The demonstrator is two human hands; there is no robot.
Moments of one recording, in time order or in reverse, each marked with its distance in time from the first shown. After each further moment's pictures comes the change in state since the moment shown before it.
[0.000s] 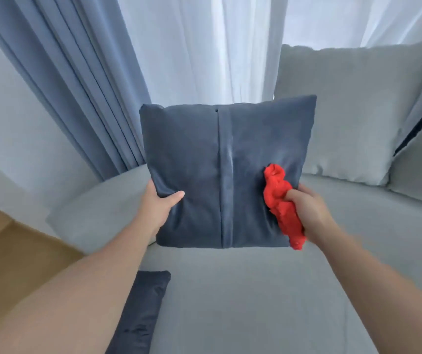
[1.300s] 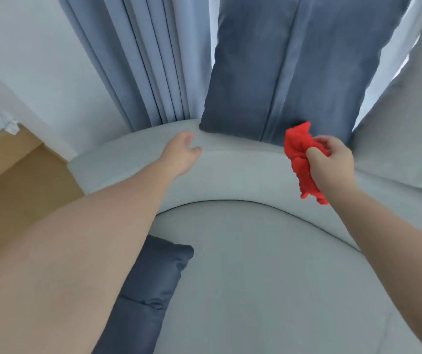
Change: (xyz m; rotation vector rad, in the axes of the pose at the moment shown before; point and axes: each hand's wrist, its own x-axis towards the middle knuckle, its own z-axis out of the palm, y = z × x) left_hand 0.162 -0.043 -0.055 0.416 0.072 -0.120; right_hand 0.130 -0.033 0.144 -0.359 0.064 -0.126
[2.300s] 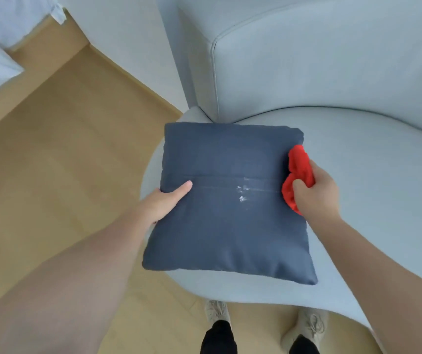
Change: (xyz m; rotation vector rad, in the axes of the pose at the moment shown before) left_hand -0.258 -0.427 -0.123 -0.032 -0.234 -0.884; right_hand -0.292 0.174 0.278 -0.307 -0.334 0.096
